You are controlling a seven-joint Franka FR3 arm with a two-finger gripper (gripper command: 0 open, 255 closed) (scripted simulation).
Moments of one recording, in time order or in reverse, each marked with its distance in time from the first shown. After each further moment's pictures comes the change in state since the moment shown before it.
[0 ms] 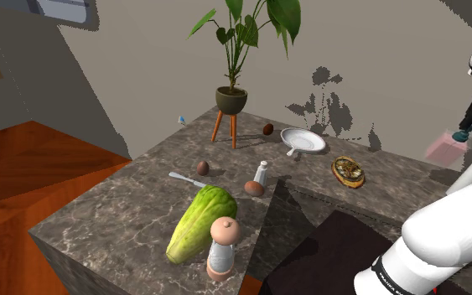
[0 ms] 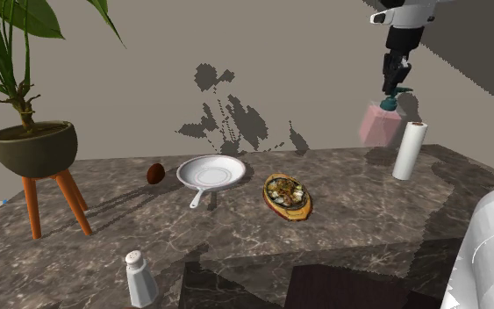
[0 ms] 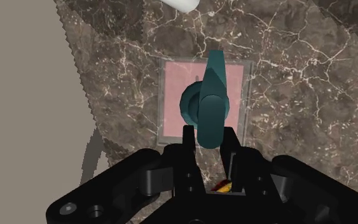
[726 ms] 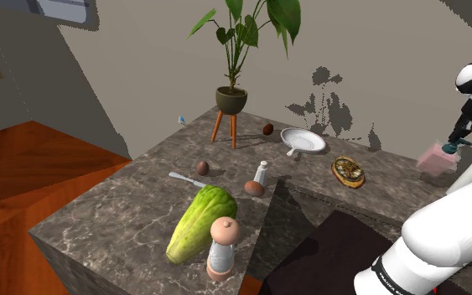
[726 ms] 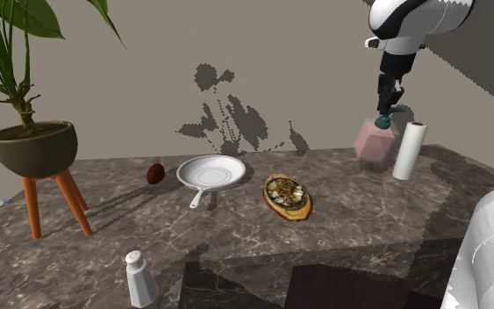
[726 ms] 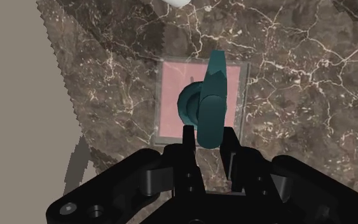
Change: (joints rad) arm 0.002 0.021 -0.038 -0.135 -0.001 0.151 0.008
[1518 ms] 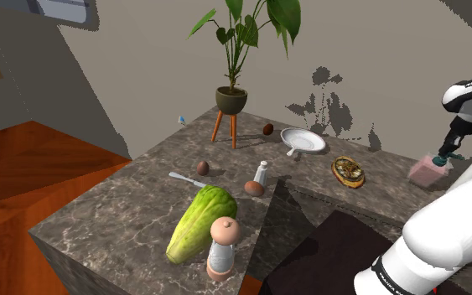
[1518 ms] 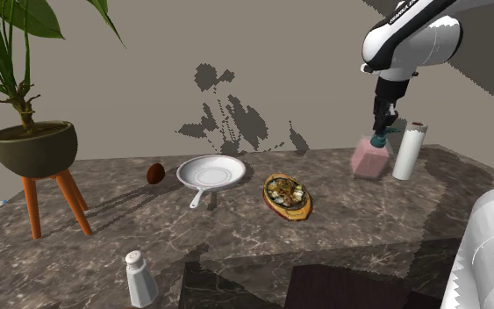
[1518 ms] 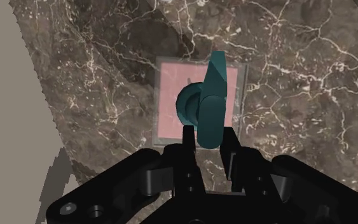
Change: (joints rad) arm 0.026 0.067 -0.074 -0.124 0.040 0.173 -0.027
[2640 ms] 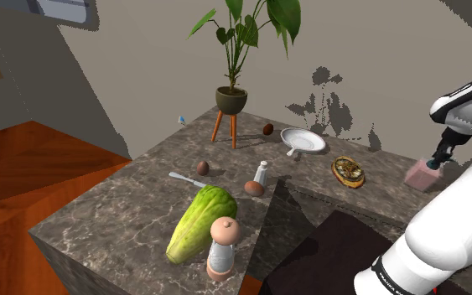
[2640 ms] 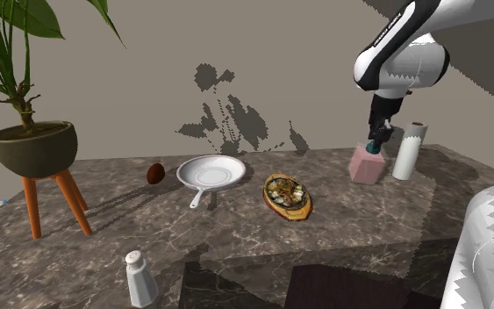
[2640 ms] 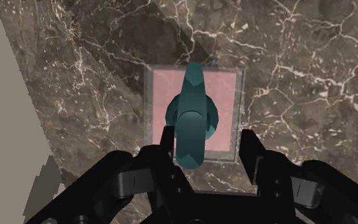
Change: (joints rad) arm 0.056 0.127 -0.089 -0.068 0.144 0.156 -0.098
